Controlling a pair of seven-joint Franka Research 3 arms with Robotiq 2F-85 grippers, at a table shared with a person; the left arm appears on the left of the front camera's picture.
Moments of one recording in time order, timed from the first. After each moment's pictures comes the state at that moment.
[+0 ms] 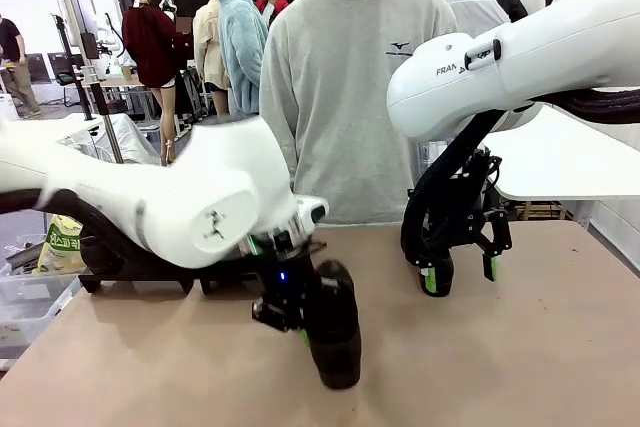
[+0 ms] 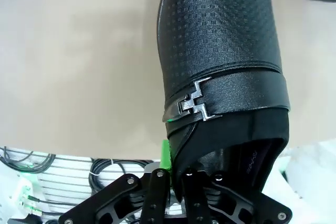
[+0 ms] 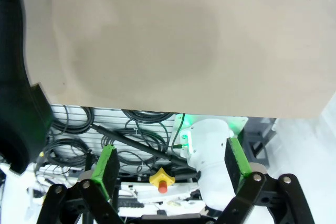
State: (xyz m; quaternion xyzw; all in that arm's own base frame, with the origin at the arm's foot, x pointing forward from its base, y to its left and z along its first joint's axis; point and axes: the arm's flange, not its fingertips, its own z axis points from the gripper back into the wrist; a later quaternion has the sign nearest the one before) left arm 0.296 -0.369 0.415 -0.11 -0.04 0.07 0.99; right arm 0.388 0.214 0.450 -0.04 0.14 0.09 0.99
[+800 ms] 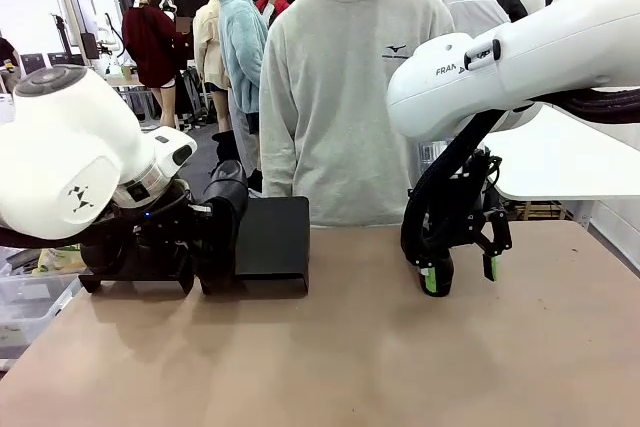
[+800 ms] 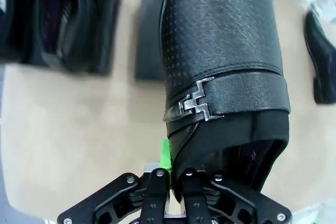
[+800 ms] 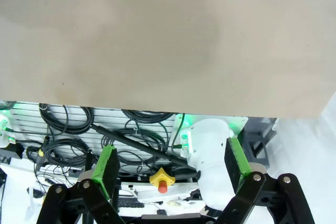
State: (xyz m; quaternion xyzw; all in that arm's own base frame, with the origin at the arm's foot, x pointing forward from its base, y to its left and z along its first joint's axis) left arm 0.366 -0.182 0.469 -0.06 -0.25 0.05 0.96; right arm 0.388 0.214 0.450 -0.04 0.14 0.09 0.99
